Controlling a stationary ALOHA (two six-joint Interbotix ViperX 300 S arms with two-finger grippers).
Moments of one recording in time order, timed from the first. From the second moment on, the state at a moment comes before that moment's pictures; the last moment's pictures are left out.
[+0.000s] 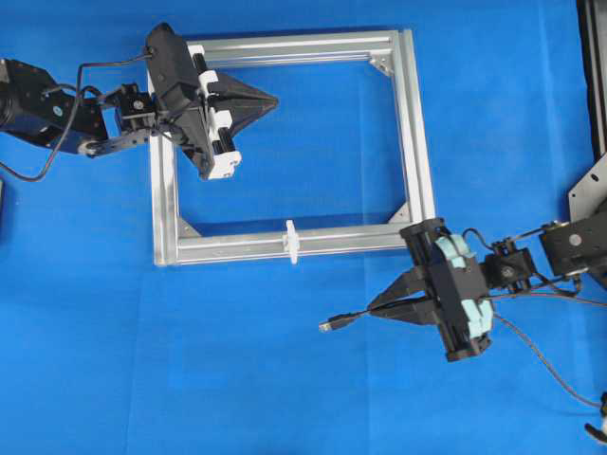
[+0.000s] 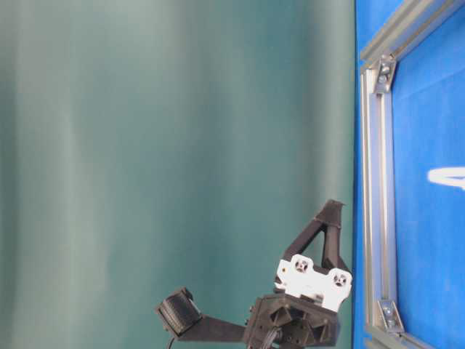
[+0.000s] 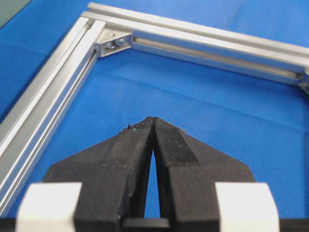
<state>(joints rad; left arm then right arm) 0.26 0.14 0.86 -0.09 -0.74 0.00 0.29 -0.13 1.01 -0.02 -0.37 0.13</state>
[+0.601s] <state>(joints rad) 0.25 0.14 0.86 -0.09 -0.74 0.00 0.20 -0.13 1.02 -0.02 -0.37 0.13</state>
